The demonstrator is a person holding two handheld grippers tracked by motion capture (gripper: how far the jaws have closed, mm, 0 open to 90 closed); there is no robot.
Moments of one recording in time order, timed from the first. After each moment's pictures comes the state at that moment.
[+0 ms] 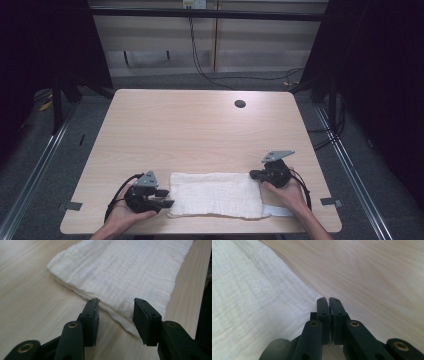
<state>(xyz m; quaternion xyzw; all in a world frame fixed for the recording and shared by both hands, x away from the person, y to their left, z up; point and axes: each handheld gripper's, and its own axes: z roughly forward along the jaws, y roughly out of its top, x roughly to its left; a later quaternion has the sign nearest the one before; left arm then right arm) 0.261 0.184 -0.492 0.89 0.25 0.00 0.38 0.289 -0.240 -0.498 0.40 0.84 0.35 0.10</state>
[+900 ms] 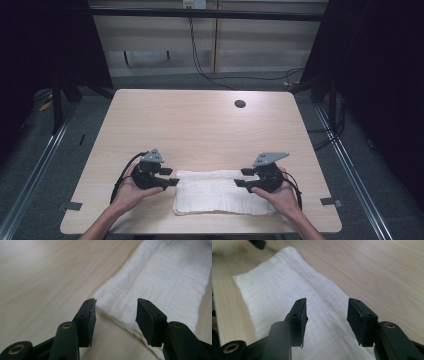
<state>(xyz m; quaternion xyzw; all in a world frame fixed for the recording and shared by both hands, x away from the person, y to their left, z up) 0.314 0.171 -0.467 0.88 0.28 0.02 0.39 0.267 -0.201 -0.463 0.34 0.84 0.41 0.08</state>
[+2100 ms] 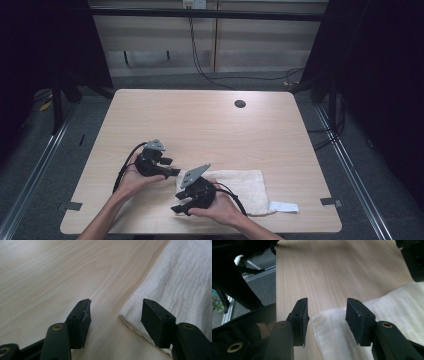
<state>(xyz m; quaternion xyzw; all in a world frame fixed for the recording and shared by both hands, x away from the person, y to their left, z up) 0.353 0.170 -0.484 0.88 0.29 0.00 0.38 0.257 -0.027 -0.483 0.18 0.89 0.41 -0.05</state>
